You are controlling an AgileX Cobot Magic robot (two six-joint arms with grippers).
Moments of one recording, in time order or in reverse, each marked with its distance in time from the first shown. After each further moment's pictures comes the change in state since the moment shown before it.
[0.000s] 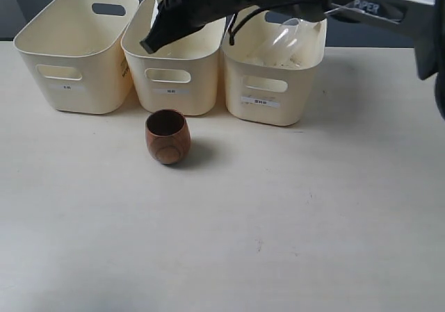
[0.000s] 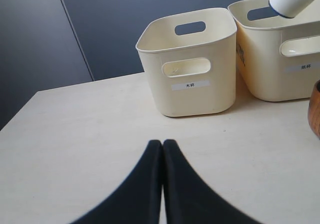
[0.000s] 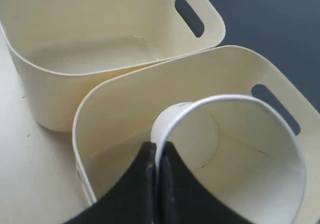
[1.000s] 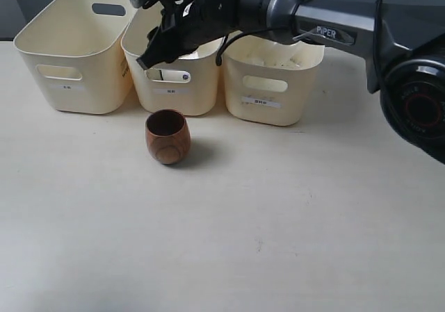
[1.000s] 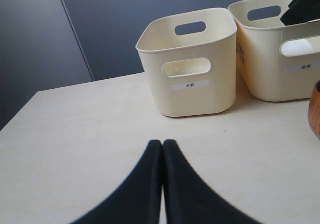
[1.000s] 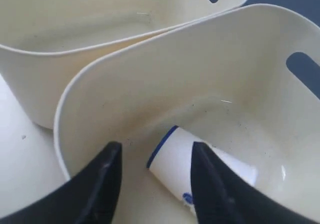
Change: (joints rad) left arm 0.000 0.000 0.000 0.000 0.000 0.000; right arm 0.002 0.130 -0.084 0.020 -0.004 0.072
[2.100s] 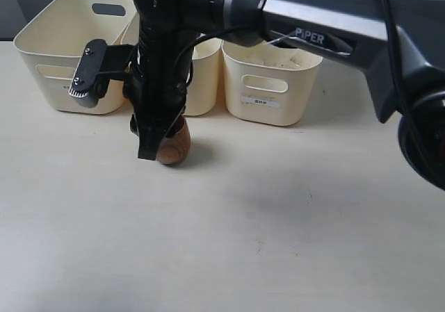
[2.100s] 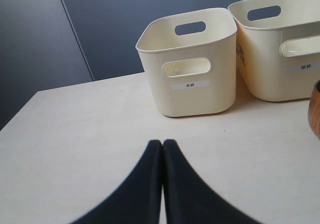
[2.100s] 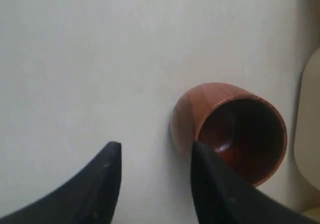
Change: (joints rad) left arm 0.000 0.000 0.000 0.000 0.000 0.000; right arm 0.213 -0.111 -0.001 -0.176 0.757 -0.195
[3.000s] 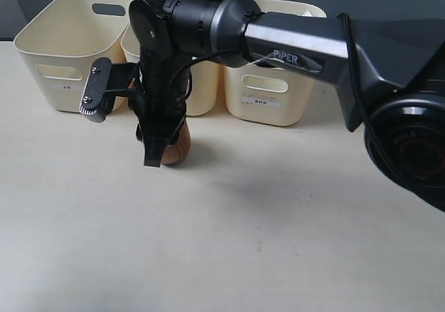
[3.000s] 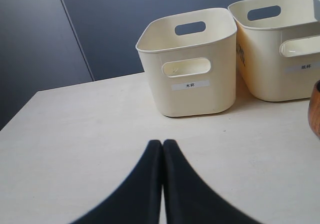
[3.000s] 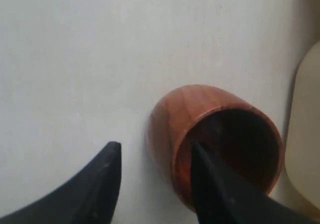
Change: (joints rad) left arm 0.000 0.000 0.000 0.000 0.000 0.000; right arm 0.000 0.070 0.000 -0.068 -0.077 0.004
